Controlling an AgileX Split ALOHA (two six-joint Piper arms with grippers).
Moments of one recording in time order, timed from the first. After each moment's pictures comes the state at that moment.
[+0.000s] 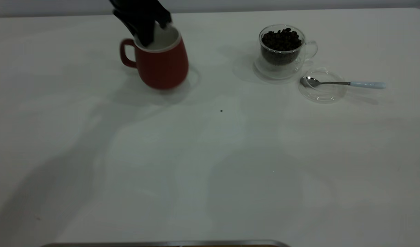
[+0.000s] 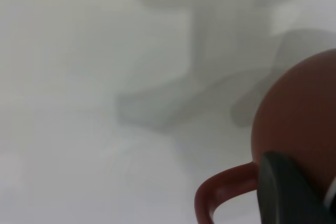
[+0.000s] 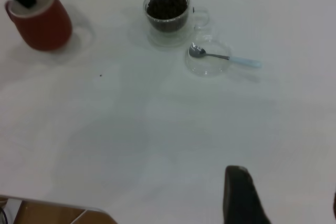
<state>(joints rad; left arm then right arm) -0.40 2.48 -1.95 0.07 0.80 0.26 0.01 -0.02 -0.47 0.11 1.11 0.00</state>
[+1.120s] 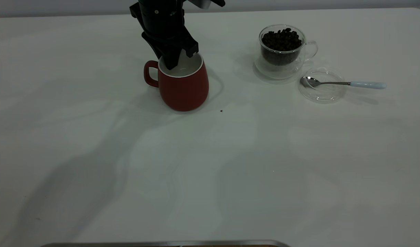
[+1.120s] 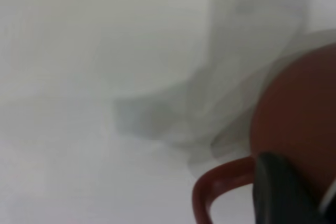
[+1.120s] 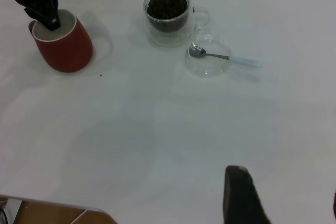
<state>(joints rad) -0.48 2.57 -2.00 0.09 0.81 0.24 0.01 -0.02 -0.47 0.11 1.11 0.00</state>
